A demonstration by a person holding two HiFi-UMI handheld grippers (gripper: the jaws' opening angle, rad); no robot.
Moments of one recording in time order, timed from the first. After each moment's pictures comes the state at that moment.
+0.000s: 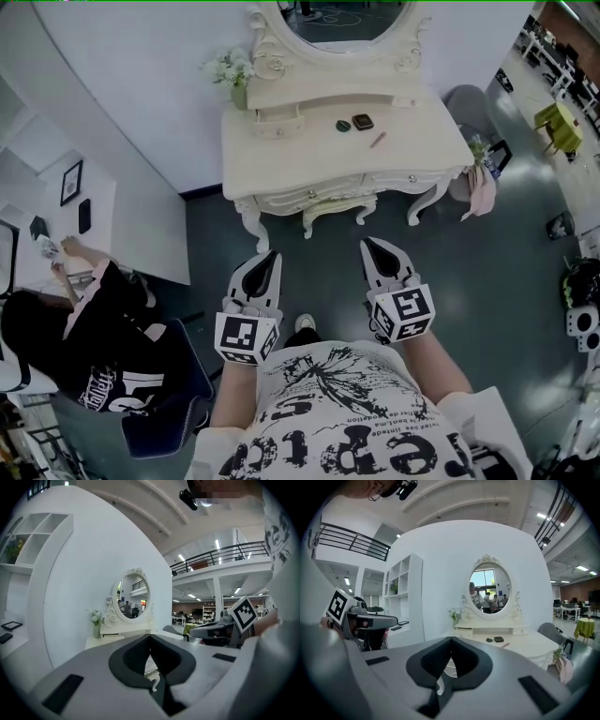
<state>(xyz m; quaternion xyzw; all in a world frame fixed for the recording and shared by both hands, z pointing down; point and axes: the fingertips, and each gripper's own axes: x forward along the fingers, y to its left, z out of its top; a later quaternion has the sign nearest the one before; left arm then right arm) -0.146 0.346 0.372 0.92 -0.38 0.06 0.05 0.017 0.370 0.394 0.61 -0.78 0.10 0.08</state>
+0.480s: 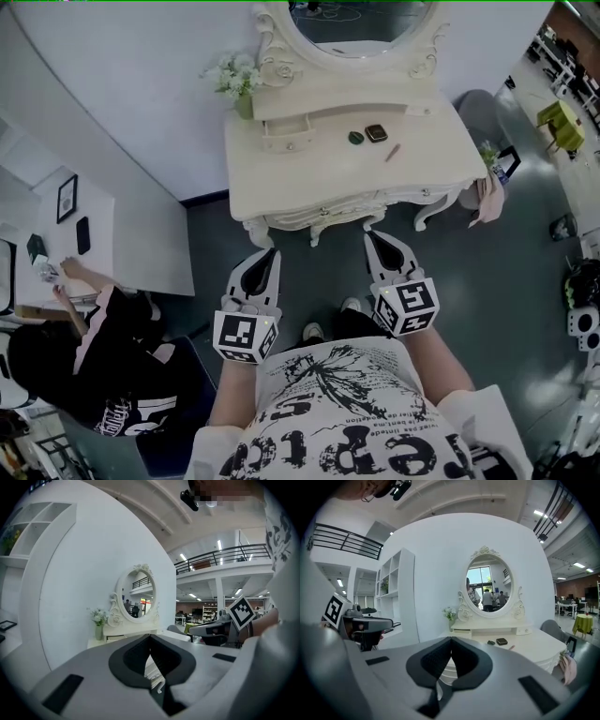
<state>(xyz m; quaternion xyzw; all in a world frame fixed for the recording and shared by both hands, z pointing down) -0.166 0.250 0.377 0.92 -0.37 0.06 0.06 0.008 0.273 0.397 0.63 -0.76 0.12 0.08</state>
